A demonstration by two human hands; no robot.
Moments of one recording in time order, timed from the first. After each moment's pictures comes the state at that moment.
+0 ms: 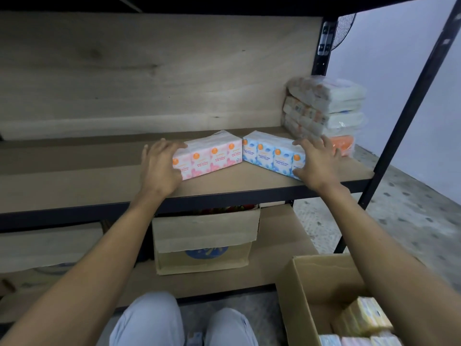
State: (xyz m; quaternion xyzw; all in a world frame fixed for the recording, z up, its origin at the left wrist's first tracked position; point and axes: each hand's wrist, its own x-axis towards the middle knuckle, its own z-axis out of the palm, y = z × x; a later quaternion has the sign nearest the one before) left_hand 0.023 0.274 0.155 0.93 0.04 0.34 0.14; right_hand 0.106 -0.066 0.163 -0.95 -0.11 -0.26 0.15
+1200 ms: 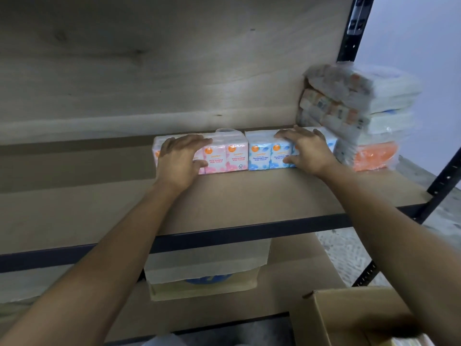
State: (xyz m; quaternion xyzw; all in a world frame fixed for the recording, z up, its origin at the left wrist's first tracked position) left_hand 0.160 0.283 0.139 0.94 -0.03 0.34 0.10; right_hand 0.253 -0.022 0.160 -0.93 -0.27 -0.18 0.14
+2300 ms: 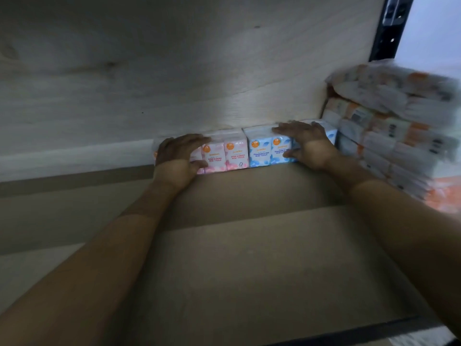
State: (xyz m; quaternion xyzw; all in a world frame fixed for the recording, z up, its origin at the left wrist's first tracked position) left_hand 0.312 0.333 0.139 0.94 -0.05 0.33 0.12; right_hand 0.419 0.018 0.150 -0.91 -0.31 -0.22 0.16
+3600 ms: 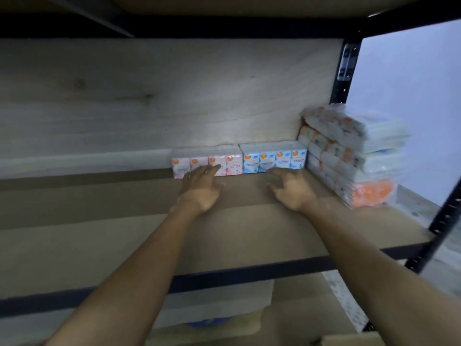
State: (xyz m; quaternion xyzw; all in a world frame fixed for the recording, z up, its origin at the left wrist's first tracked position) left_hand 0.180 0.250 0.170 0.97 0.04 0.16 0.18; right_hand 0.248 0.015 0.161 -0.94 -0.21 -0.13 0.23
